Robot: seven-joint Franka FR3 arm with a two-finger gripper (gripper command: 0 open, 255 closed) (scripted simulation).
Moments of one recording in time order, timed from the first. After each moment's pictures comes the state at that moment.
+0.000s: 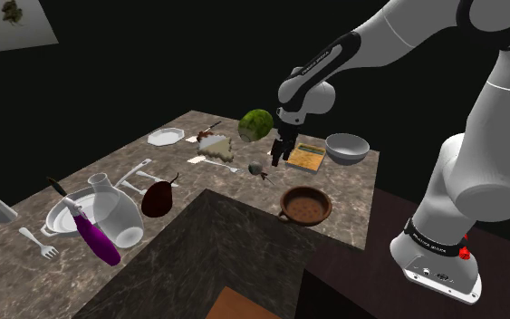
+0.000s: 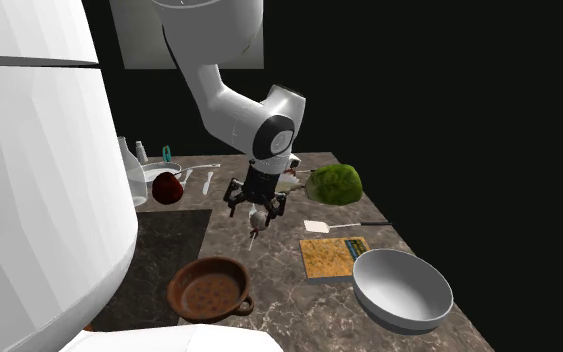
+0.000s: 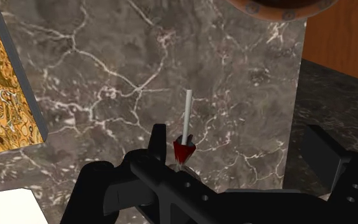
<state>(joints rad) 0.21 0.04 -0.27 -2.39 0.47 2.38 -0.50</state>
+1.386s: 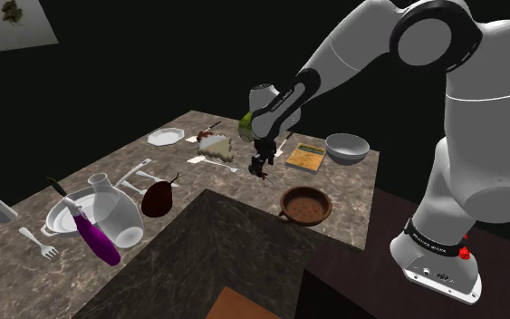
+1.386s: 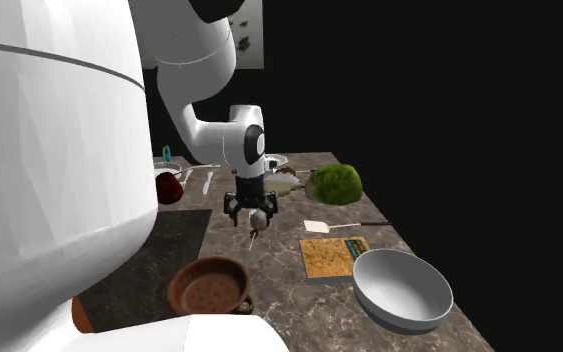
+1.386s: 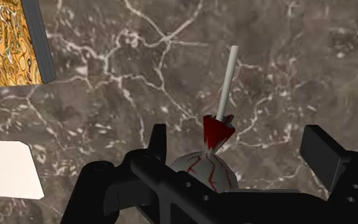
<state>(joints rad) 0.33 0.34 -0.28 -2.13 0.12 2.41 -0.14</state>
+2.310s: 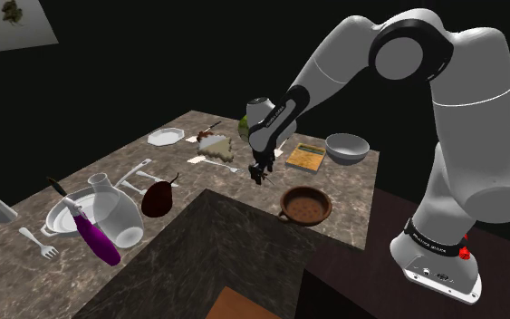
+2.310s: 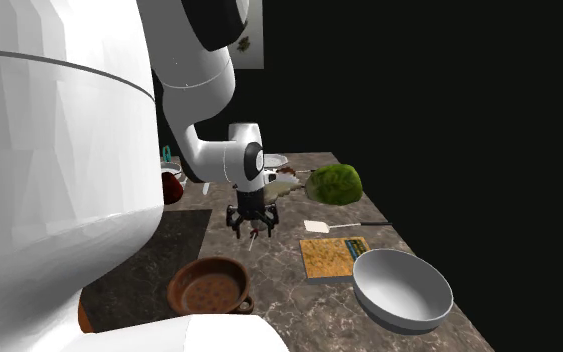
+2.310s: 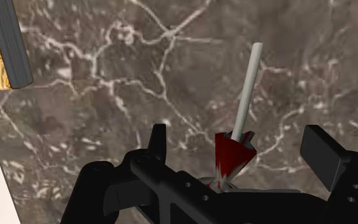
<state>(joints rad) 0.34 0.45 -0.27 -2.10 0.12 2.48 -0.13</state>
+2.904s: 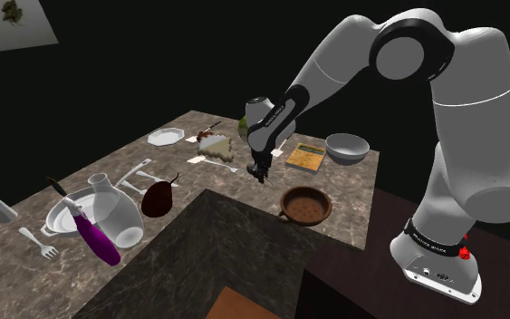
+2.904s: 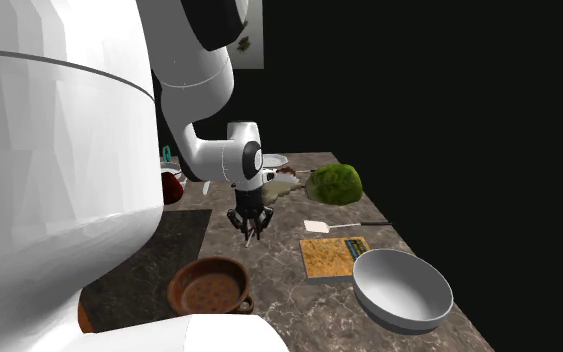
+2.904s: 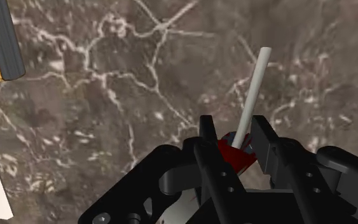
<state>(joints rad) 0.34 0.45 -0.26 -2.09 0.12 2.48 -0.13</state>
